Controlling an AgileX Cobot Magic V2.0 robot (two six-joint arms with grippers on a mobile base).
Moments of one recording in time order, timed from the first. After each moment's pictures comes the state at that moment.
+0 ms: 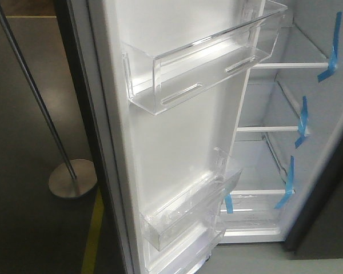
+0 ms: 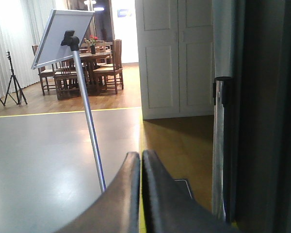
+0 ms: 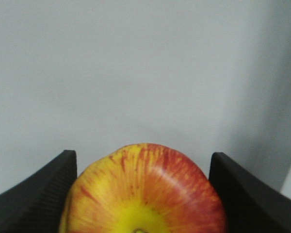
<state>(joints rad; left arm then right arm) 0.07 -0.01 0.02 -0.10 0.03 0.07 0.01 1.59 -1.93 1.05 0.92 -0.93</state>
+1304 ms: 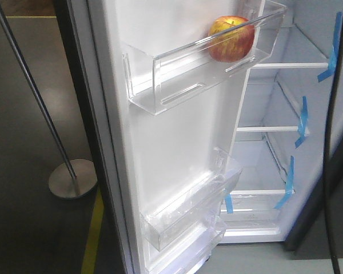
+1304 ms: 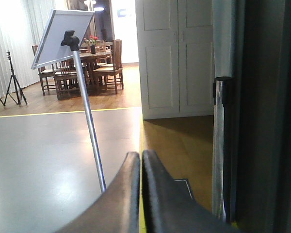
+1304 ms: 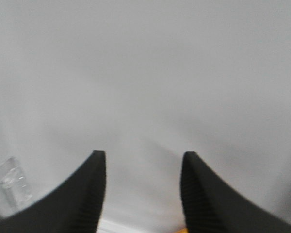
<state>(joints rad) 0.07 -0.01 0.02 -0.10 0.03 0.07 0.06 1.63 -1.99 1.01 1.08 -0.93</state>
